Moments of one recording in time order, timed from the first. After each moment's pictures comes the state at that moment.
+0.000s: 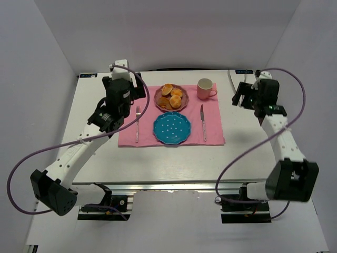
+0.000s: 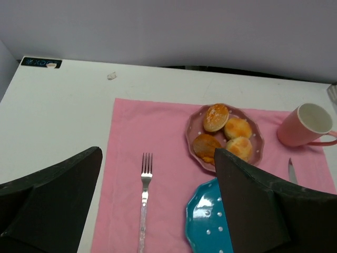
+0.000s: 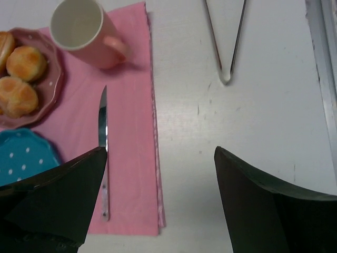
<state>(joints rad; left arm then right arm) -0.55 1.23 1.24 -0.20 -0.59 -0.20 -0.02 1.29 1.09 -0.33 -0.11 0.16</state>
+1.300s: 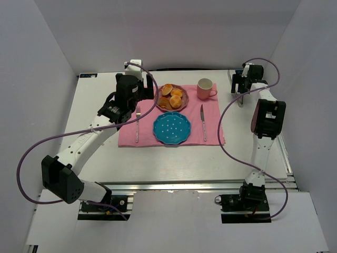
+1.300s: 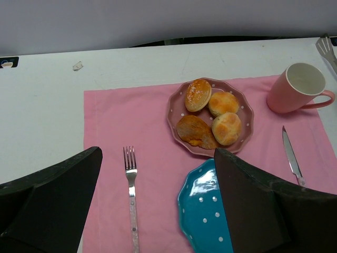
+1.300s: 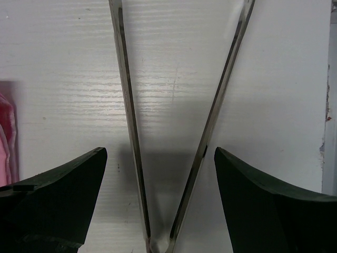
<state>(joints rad) -0.54 1.38 1.30 -0.19 -0.41 -0.15 -0.11 2.40 1.98 -0.32 -0.13 -0.10</state>
